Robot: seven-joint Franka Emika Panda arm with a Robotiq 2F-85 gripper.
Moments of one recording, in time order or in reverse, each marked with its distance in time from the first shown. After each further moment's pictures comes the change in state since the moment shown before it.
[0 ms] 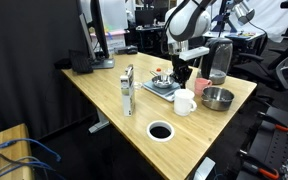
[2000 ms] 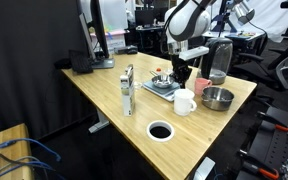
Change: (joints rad) arm 0.001 0.001 0.002 0.004 -0.006 -0.002 -0.003
